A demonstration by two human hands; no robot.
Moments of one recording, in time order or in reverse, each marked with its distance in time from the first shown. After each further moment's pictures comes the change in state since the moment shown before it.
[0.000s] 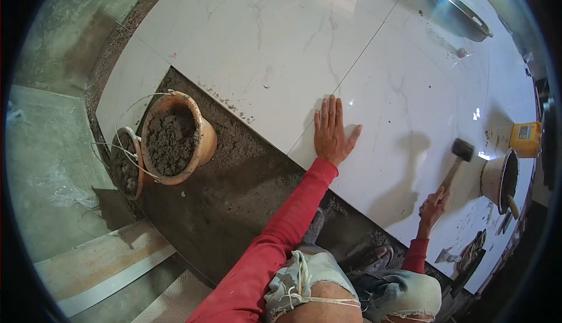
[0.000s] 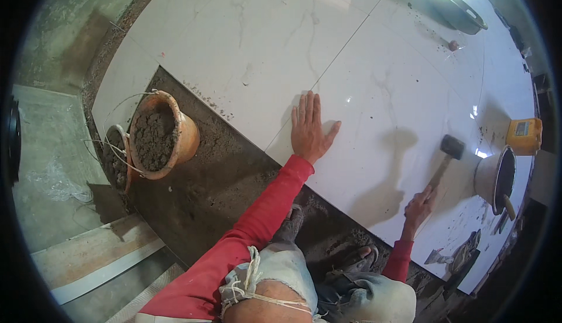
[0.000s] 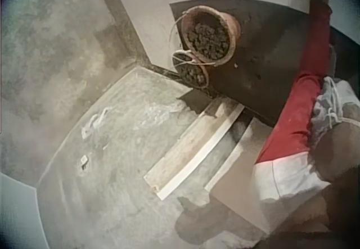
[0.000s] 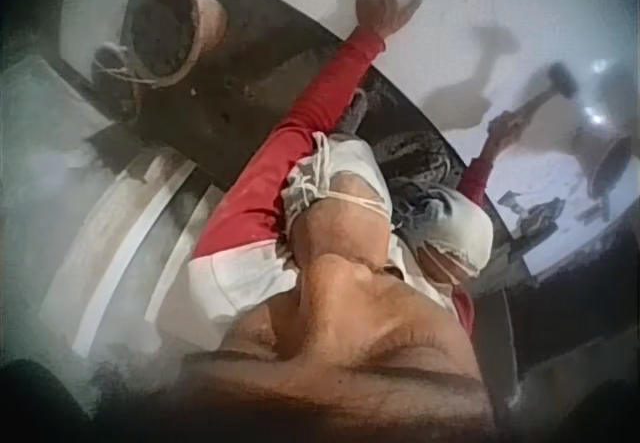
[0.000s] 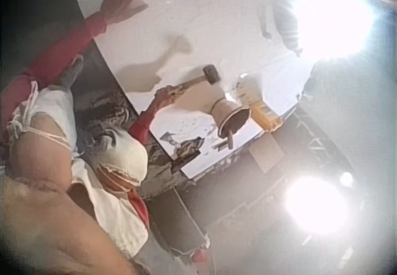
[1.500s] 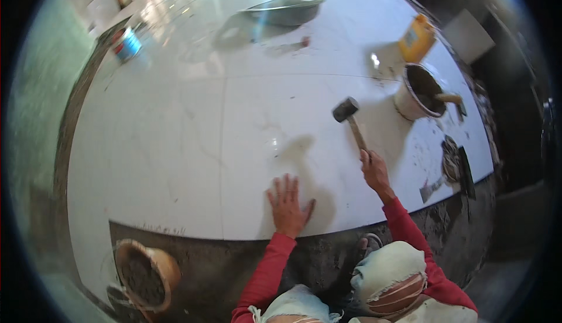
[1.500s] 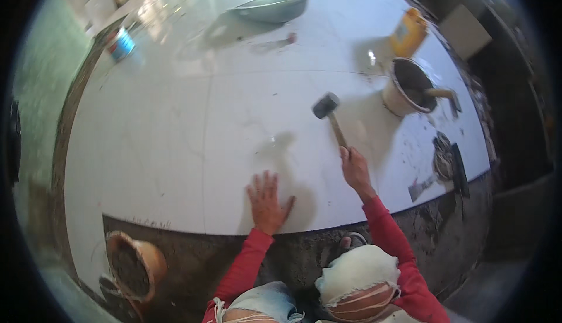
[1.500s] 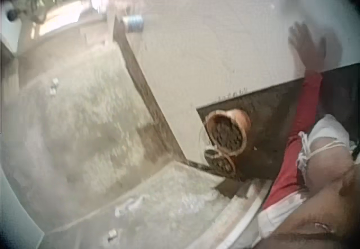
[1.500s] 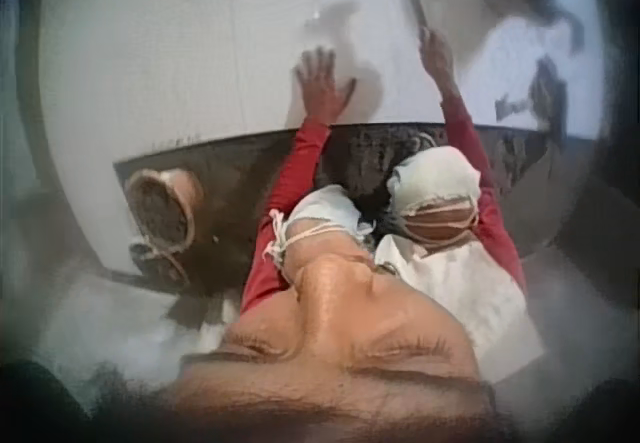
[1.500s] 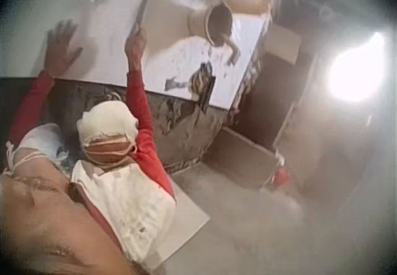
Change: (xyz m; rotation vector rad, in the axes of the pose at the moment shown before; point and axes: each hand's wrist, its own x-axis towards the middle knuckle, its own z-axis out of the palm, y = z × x) left_hand -0.069 0.054 0.006 -0.069 -0.323 0.533; right_hand -0.009 -0.079 0.020 -0.399 0.023 -0.326
